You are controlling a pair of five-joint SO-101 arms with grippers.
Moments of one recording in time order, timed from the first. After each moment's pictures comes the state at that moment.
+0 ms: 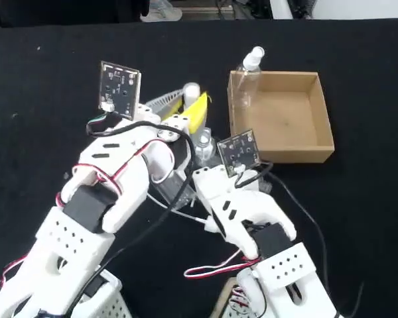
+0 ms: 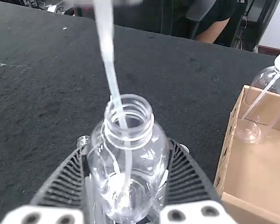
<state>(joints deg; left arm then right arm) 27.2 -51.3 35.1 33.9 15.0 -23.9 -72.0 77.8 28.2 0.7</state>
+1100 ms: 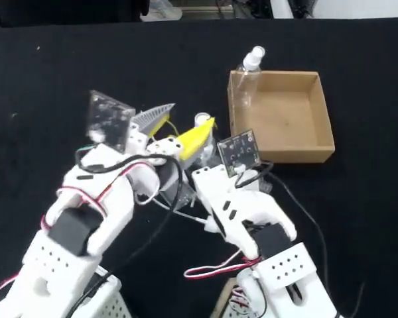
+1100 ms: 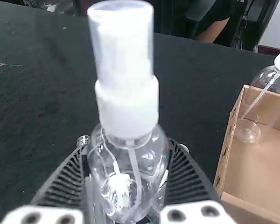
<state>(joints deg) 25.8 -62.8 43.6 36.2 5.9 -23.9 -72.0 77.8 28.2 0.7</state>
